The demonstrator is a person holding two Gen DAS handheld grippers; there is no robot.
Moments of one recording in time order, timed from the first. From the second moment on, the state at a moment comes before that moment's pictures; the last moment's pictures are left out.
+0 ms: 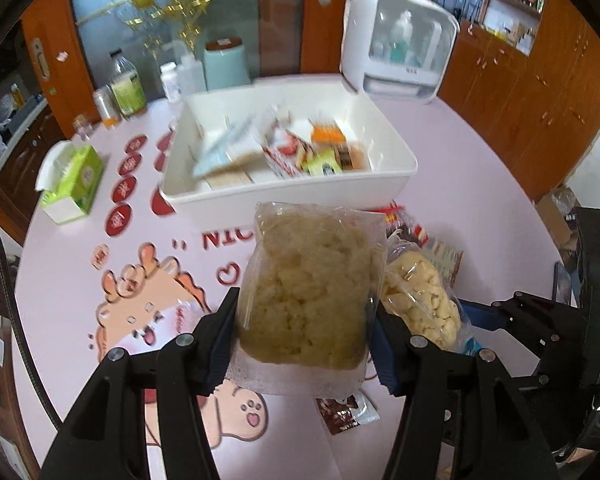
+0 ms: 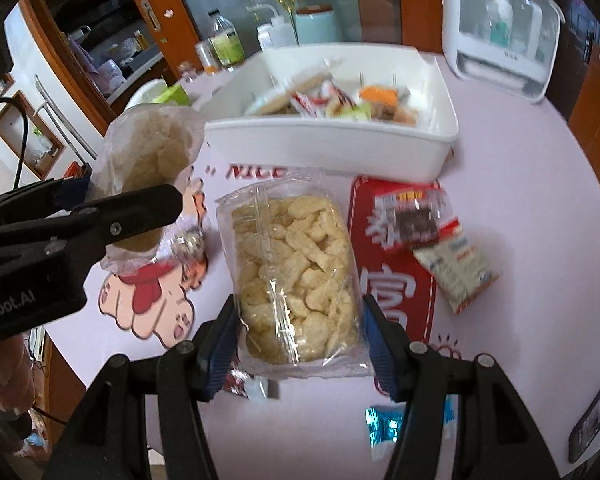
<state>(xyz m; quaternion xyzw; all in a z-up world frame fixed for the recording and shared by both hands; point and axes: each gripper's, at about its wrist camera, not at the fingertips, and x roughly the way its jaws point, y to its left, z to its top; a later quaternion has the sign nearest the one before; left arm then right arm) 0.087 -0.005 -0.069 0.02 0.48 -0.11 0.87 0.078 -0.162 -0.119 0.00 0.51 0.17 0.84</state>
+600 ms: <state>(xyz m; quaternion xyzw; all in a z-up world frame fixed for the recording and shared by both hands) 0.125 0.018 0.034 0.02 0.38 -0.07 0.92 0.141 -0.172 -0.025 0.02 0.41 0.15 0.90</state>
